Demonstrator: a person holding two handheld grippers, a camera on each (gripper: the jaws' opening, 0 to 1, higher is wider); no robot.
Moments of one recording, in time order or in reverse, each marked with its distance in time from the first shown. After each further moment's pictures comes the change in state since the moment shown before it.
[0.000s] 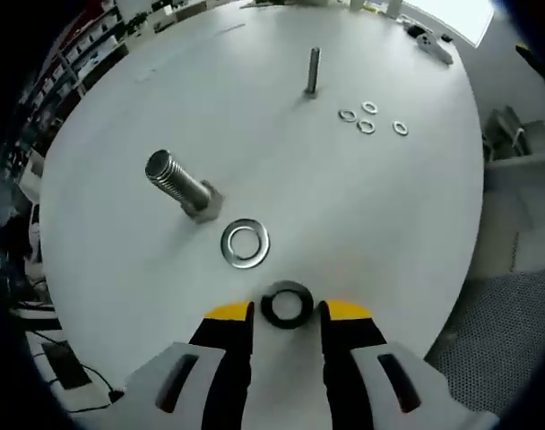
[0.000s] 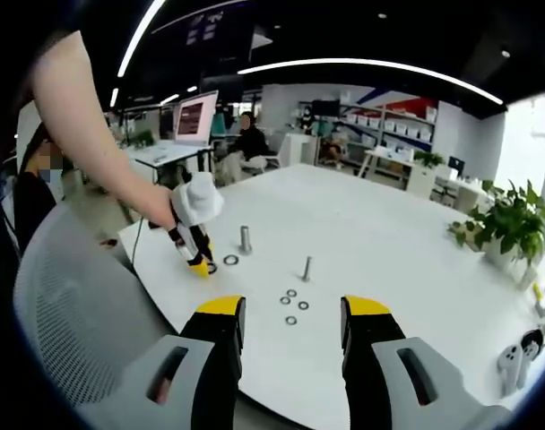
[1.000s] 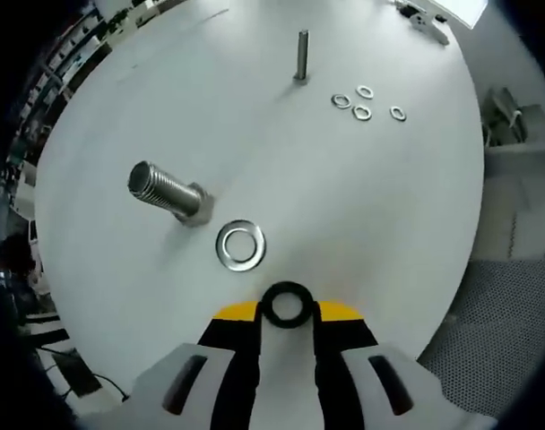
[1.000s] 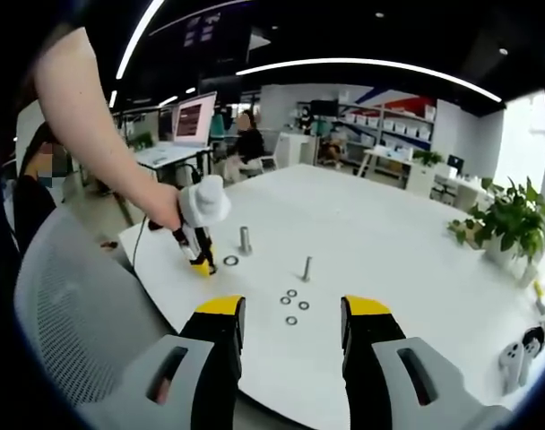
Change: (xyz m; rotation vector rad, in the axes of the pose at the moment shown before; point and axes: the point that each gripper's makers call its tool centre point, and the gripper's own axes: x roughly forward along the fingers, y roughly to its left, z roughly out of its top) left arm -0.010 -0.014 -0.003 0.051 0.053 -0.011; right arm 0.000 -0.001 0.000 0.011 -0.002 -0.001
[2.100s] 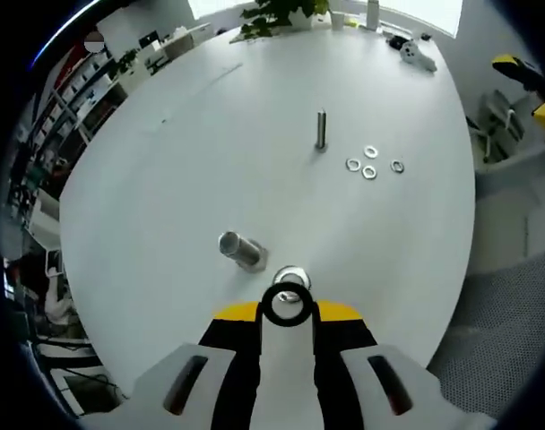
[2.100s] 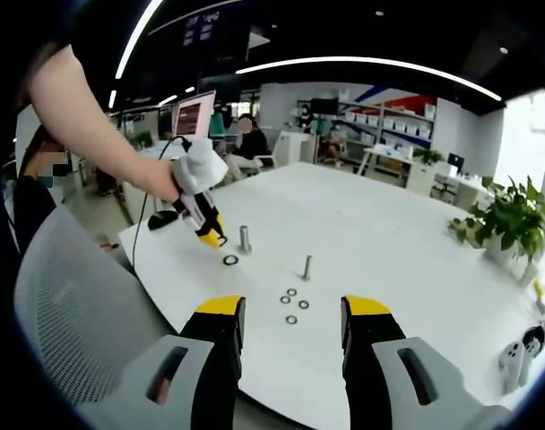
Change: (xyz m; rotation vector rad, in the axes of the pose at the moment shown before) left arm -0.050 0.040 0.040 0.074 -0.192 0.089; right arm 0.001 0.000 -0.001 0.003 0.009 0.003
